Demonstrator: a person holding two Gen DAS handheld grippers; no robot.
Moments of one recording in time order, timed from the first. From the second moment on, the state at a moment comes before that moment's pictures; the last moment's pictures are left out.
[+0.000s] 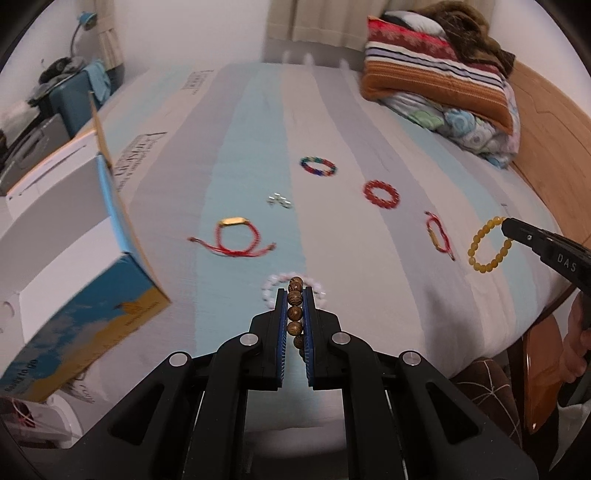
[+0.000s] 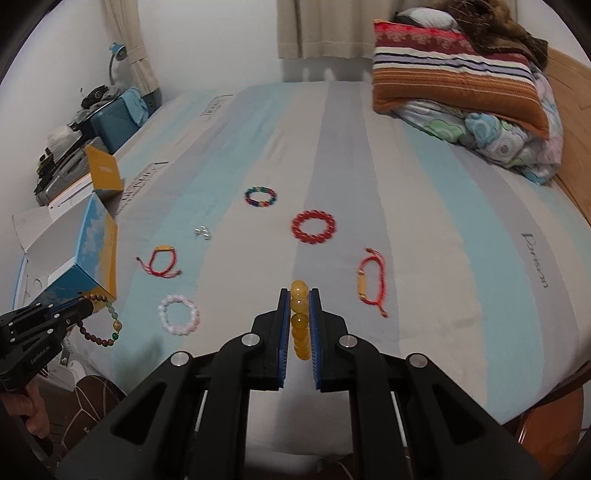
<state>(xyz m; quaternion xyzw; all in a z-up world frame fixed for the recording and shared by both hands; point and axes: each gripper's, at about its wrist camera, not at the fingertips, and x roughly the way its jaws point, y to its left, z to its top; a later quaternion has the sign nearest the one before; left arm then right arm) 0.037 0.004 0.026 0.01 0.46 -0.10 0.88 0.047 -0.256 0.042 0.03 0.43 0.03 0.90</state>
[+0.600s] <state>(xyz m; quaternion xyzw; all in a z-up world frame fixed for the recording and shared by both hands) 0.055 0.145 0.090 -0.04 0.43 0.00 0.90 0.107 -0.108 0.087 -0.01 0.42 0.14 0.90</state>
